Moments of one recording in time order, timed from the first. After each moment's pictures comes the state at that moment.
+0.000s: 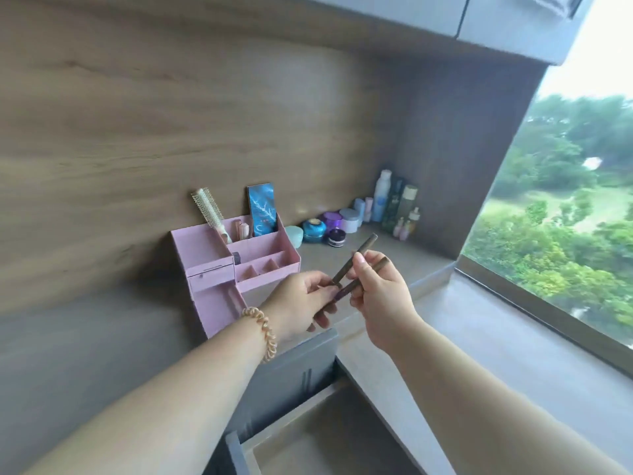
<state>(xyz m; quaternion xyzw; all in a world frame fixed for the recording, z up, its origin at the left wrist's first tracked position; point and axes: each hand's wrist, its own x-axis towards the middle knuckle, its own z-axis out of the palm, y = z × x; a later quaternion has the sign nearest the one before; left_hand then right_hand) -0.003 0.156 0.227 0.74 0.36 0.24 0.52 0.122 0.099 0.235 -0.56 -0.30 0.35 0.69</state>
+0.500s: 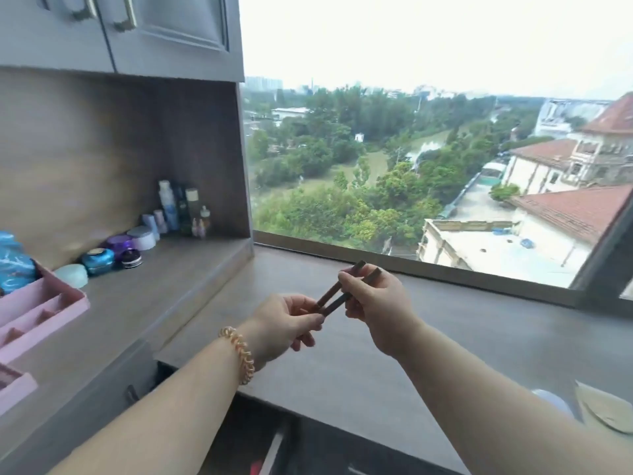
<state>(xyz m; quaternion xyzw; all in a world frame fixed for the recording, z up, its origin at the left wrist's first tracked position) 0.113 -0.100 0.259 0.78 0.11 0.03 0.61 0.198 -0.246 0.271 -0.64 -0.18 0.16 0.73</state>
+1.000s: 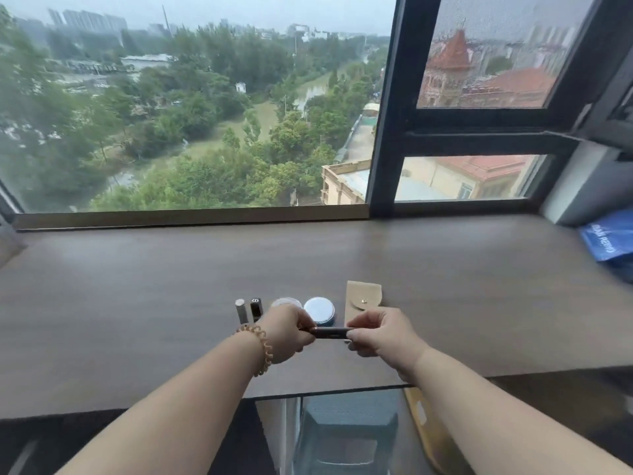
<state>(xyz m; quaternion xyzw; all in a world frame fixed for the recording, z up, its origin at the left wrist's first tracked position) 0.247 -0.501 0.158 0.92 -0.04 -0.17 0.35 0.241 -0.698 0.148 -0.77 0.03 0.16 0.62</state>
